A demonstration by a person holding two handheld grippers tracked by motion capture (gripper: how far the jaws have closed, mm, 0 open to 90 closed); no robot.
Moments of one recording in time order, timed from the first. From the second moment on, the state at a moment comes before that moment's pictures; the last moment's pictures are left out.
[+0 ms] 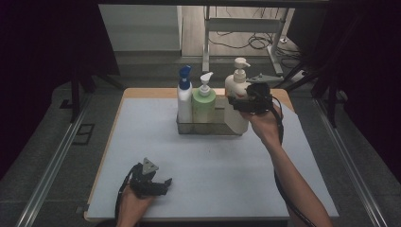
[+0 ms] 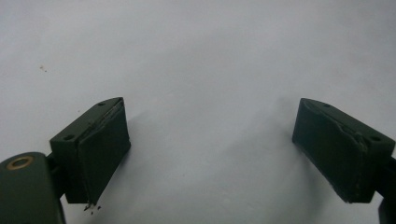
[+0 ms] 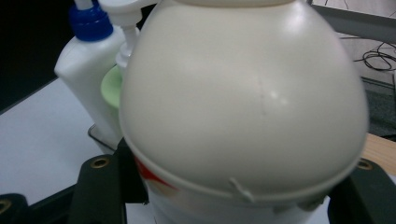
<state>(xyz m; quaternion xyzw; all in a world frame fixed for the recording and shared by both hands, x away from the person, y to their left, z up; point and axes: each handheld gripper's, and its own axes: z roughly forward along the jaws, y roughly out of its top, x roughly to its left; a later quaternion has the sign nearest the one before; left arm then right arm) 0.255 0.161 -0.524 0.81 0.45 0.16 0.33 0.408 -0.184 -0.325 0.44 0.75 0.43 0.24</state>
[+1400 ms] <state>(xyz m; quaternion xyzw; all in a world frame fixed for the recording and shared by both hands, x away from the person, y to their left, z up) 0.254 0.161 -0.524 0.81 0.45 0.16 0.33 0.487 -0.166 -0.372 0.48 0.72 0.42 0.27</state>
